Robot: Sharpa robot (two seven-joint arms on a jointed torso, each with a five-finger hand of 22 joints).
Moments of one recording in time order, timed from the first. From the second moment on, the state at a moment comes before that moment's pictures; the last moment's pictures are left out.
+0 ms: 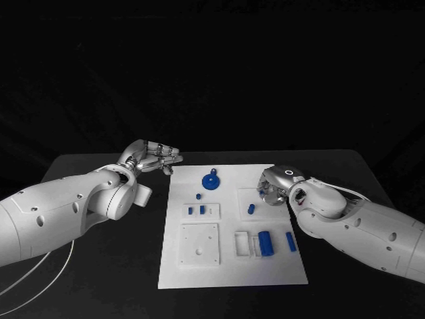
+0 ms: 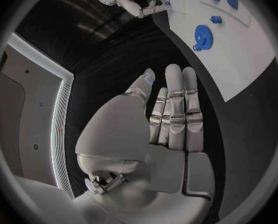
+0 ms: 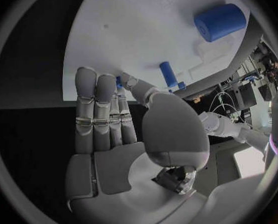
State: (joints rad) left arm 1.20 -0.75 -0.10 1.30 -0.35 -0.40 0.27; left_hand 1.40 -0.07 0.09 -0.02 0.15 1.06 0.13 0.07 0.06 1.07 0.11 0.06 0.06 1.45 -0.01 0.54 0.36 0.10 1.30 -0.03 0.09 0.94; right arm 0.87 -0.74 0.24 1.36 -1.92 -0.24 -0.30; right_hand 1.24 -0.14 0.66 -0.19 0.10 1.27 0.07 0.06 0.09 1.38 0.01 0.06 0.07 1.46 -0.06 0.77 0.62 0.11 1.42 -0.09 0.68 0.78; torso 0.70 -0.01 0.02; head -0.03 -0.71
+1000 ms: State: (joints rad) left arm 1.20 -0.72 -0.10 1.21 -0.35 -0.39 0.27; left_hand 1.40 -0.06 0.09 -0.03 0.15 1.06 0.13 0.07 0.06 1.07 0.11 0.06 0.06 1.45 -0.01 0.55 0.36 0.10 1.30 -0.03 0.09 0.95; right arm 0.87 -0.78 0.30 1.50 -1.78 -0.33 -0.27; right_hand 1.23 -0.12 0.66 -0.21 0.09 1.28 0.07 0.06 0.10 1.39 0.01 0.06 0.07 1.45 -0.07 0.77 0.61 0.10 1.44 -0.10 0.61 0.88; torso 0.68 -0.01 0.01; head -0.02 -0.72
